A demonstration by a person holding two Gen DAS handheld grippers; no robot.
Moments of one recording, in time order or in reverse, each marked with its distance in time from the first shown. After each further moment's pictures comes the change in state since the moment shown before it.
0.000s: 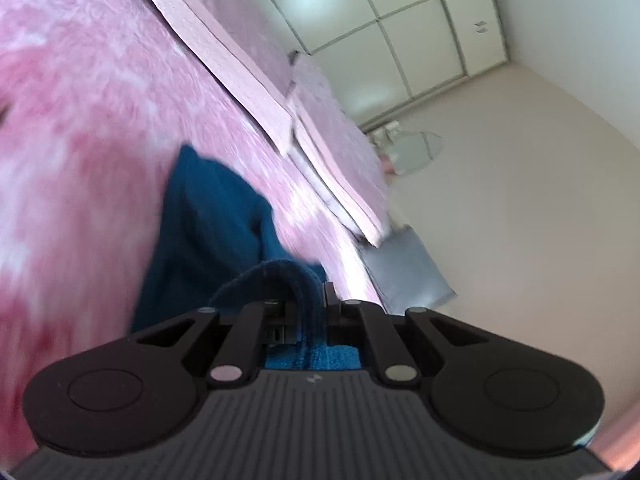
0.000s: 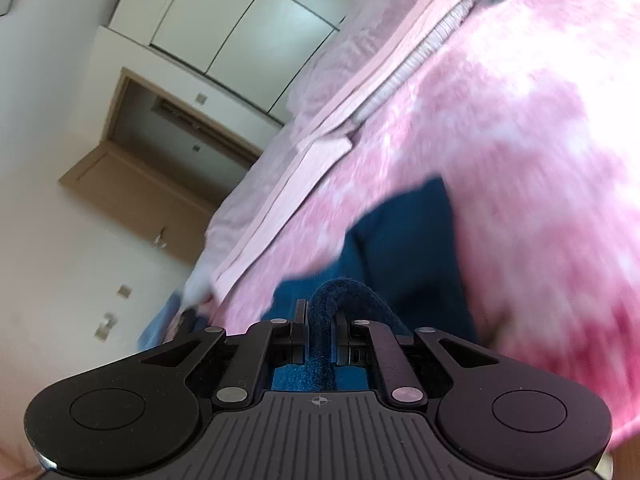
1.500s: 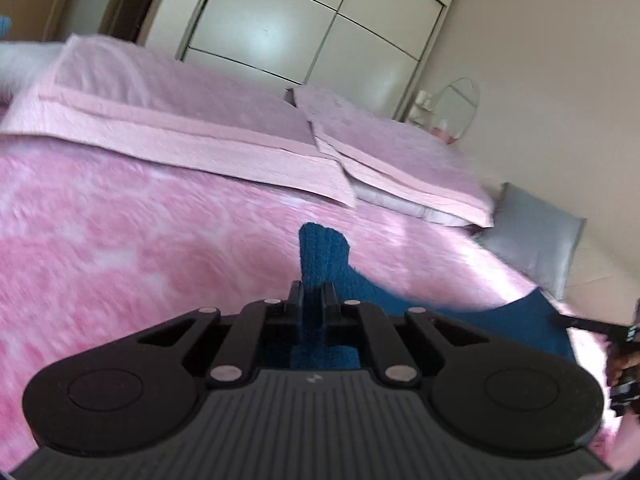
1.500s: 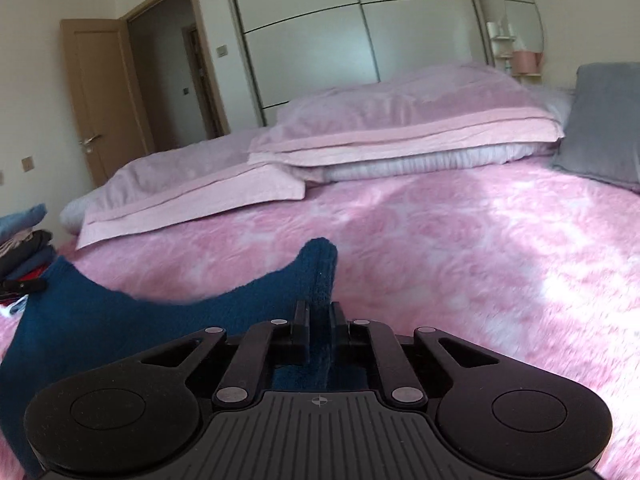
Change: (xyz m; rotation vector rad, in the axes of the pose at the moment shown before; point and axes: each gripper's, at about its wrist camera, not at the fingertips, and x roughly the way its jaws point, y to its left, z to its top) left arm 0.125 -0.006 0.057 0.580 -0.109 0.277; right arm 0.141 -0.031 0.038 -0.651 -0.113 -0.266
